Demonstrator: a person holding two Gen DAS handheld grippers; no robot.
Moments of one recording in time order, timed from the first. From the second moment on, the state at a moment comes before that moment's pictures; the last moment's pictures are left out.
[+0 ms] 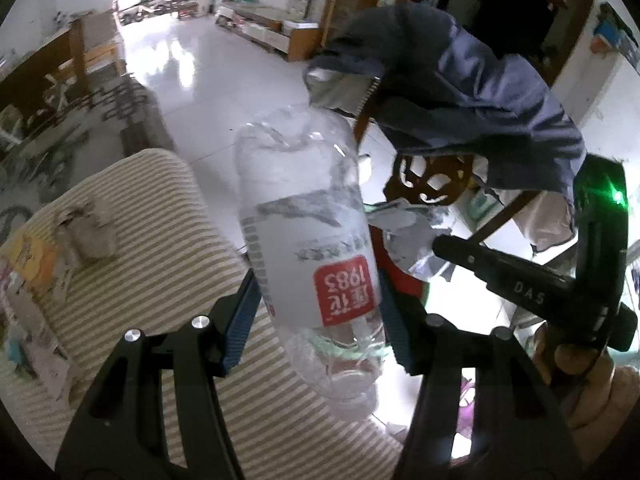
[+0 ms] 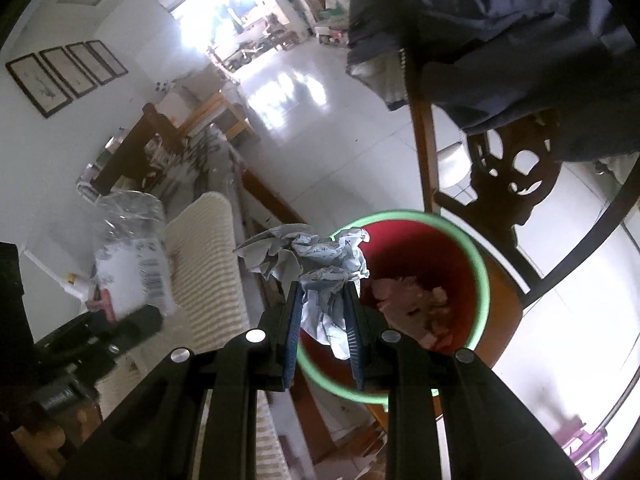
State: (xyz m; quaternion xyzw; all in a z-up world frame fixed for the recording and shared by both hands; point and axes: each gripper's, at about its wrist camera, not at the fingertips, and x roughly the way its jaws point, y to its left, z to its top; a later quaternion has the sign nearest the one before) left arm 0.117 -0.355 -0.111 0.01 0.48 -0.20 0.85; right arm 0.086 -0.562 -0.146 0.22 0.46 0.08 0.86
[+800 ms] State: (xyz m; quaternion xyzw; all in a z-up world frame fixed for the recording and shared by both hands) left arm 0.123 -0.238 -0.112 -0.09 0.47 -0.06 0.88; right arm 0.093 -0.559 -0.146 0.23 0.45 0.06 0.86
